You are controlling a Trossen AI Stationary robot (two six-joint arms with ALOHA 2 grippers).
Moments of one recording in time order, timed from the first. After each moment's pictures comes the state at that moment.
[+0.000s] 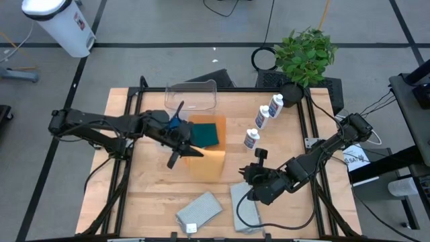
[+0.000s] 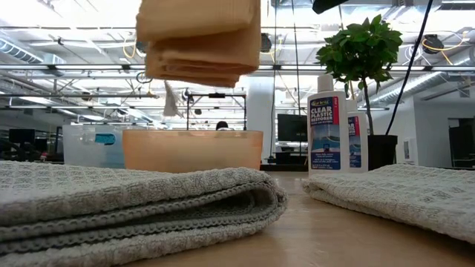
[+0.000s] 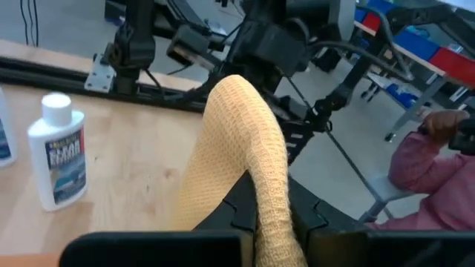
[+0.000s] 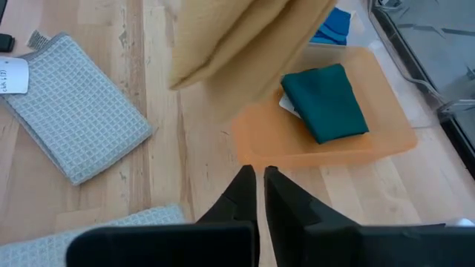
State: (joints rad) left arm -0.05 1.19 0.99 -0.05 0.35 -0.28; right arm 0.59 1.54 1.31 -0.73 0.68 0.47
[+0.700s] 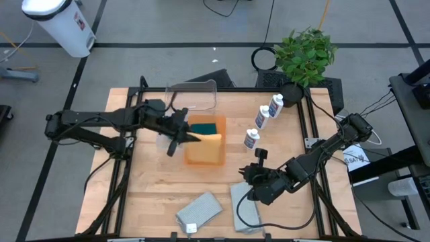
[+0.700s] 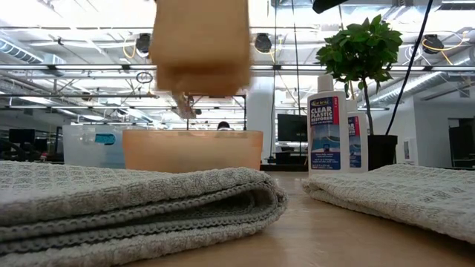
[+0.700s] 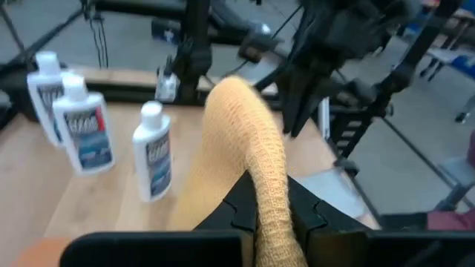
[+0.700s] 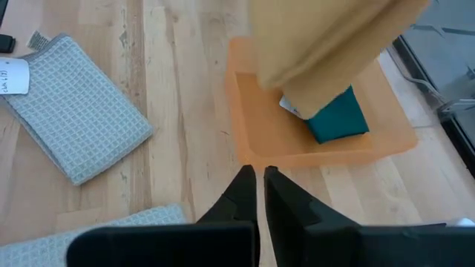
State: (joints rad) left arm 0.09 1.12 0.96 -0.13 0.34 -0.07; right arm 0.59 1.54 1.31 -0.73 0.68 0.48
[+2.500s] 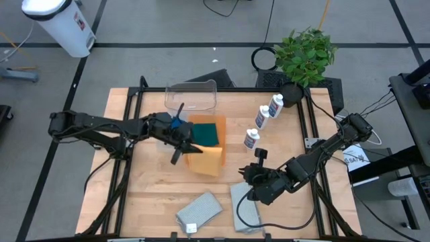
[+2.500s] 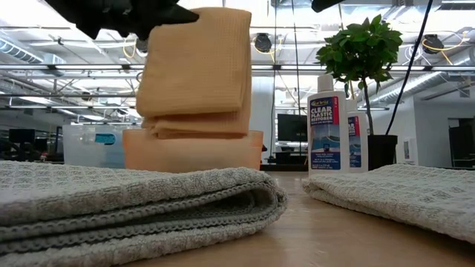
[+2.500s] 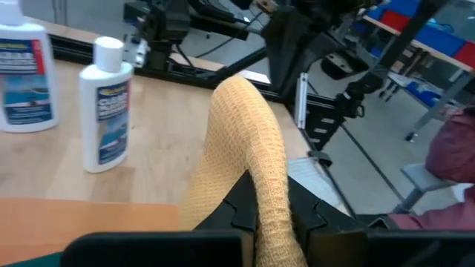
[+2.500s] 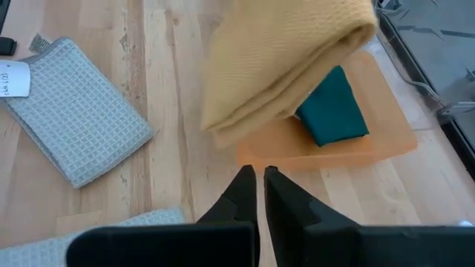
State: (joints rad) left arm 0.08 1.19 0.67 0.26 0.42 -0.23; right arm 0.59 1.54 1.31 -0.72 0.68 0.47
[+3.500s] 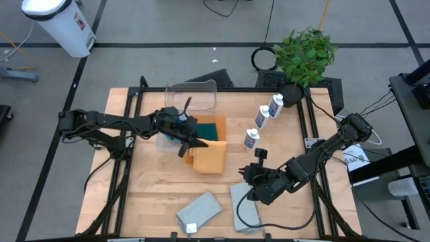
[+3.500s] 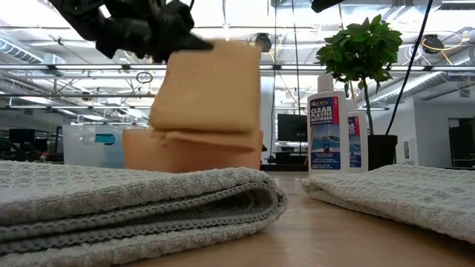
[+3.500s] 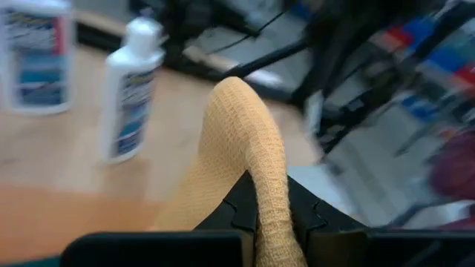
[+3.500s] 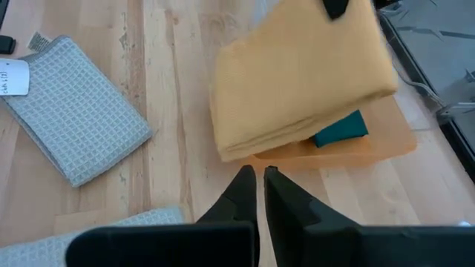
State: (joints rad) left arm 0.18 1.32 0.67 0.38 0.52 -0.28; right arm 0.59 1.54 1.31 -0.72 0.68 0.47
